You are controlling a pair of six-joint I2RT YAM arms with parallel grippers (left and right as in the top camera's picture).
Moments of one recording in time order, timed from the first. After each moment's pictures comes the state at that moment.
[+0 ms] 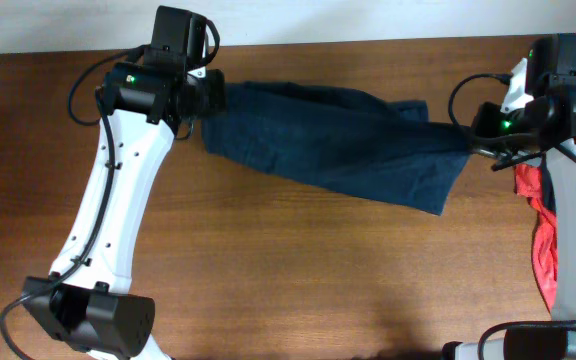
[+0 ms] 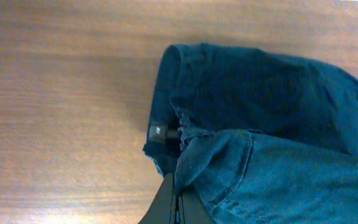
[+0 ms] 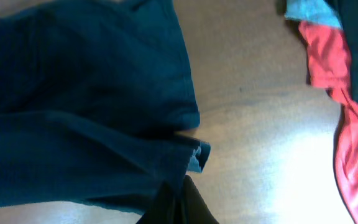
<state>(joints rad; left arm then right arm) -0.26 1.82 1.96 -1.10 -0.12 -0.27 -0.14 1.59 1.76 -1.33 -0.07 0.22</state>
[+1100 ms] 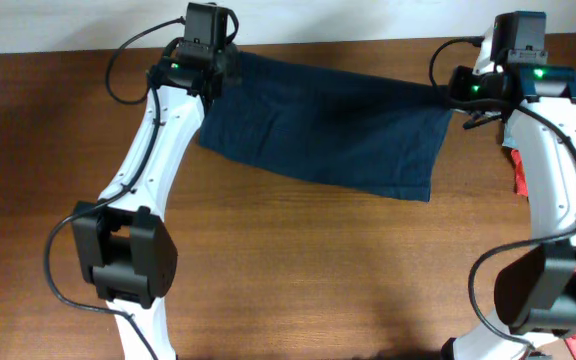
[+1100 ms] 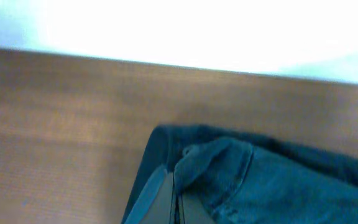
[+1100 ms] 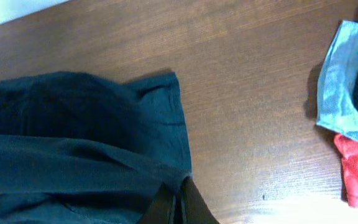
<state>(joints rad) -0.25 2.10 1.96 -0.61 -0.23 -0.27 -0.11 1.83 1.76 -0.93 -0.04 0.19</state>
